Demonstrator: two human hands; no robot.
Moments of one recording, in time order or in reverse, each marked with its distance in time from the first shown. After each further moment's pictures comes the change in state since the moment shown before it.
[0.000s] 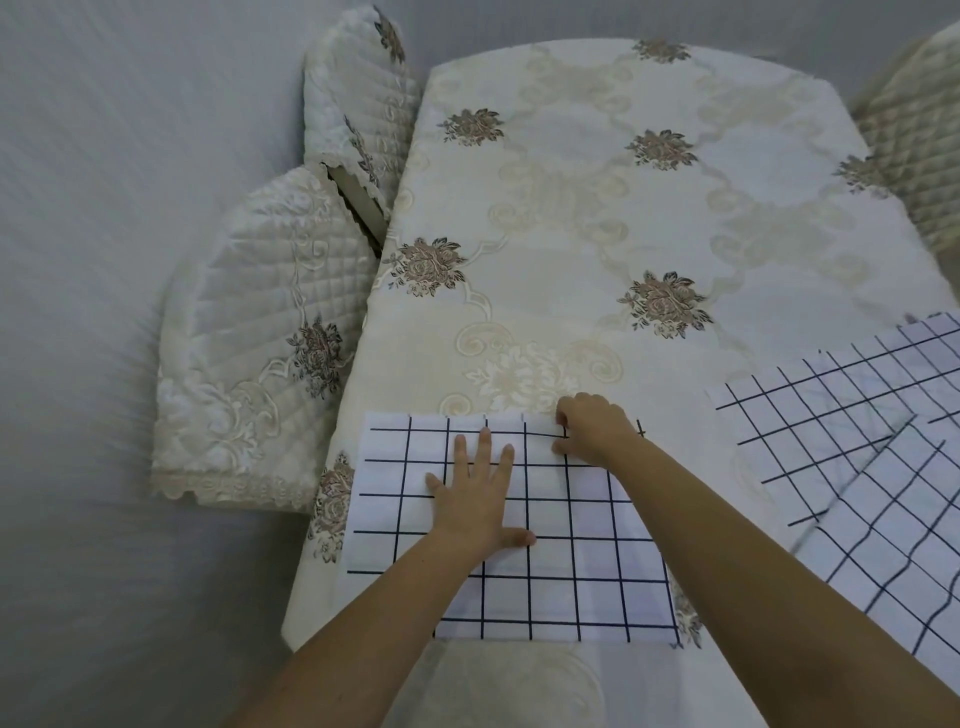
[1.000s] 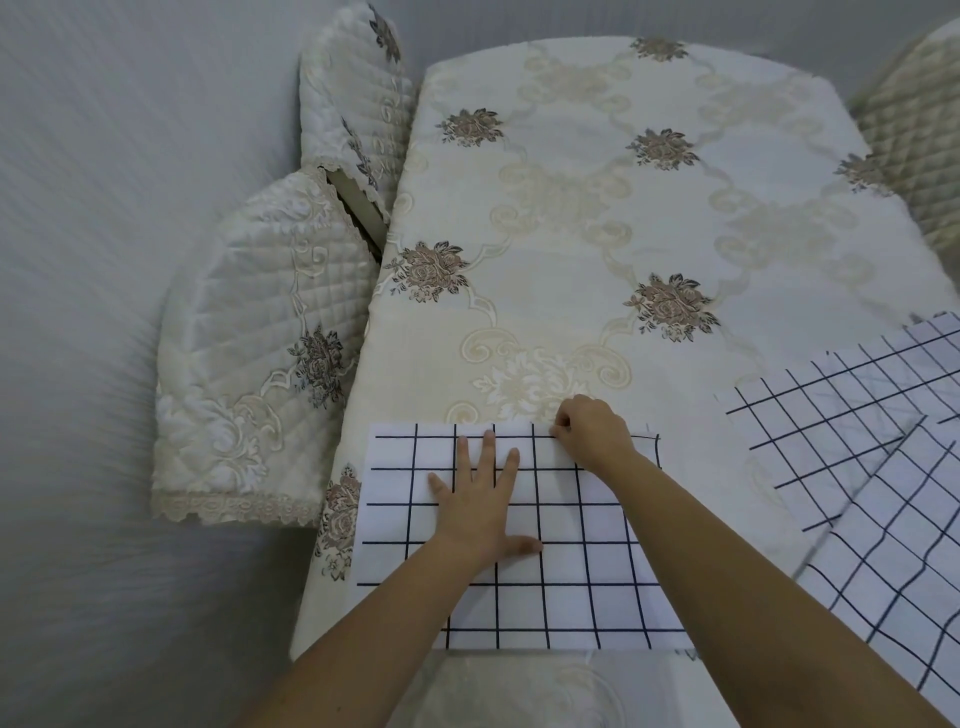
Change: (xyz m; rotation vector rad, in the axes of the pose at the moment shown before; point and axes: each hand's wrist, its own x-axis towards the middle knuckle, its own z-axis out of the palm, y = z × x) left_hand 0.004 -0.012 -0.005 0.027 0.009 0.053; right_hand 0.014 -0.011 0.016 0.203 0.193 0.096
